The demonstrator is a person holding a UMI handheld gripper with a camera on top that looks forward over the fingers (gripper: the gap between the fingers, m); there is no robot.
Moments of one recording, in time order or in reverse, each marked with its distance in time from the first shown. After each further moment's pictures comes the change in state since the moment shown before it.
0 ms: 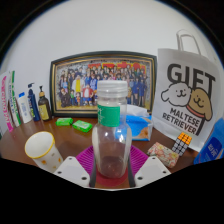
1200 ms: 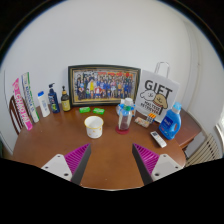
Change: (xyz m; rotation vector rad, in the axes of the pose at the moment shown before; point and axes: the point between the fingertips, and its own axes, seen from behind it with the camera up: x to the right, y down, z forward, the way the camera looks) arm -0.139 -0.017 -0.323 -0.185 0.241 0.039
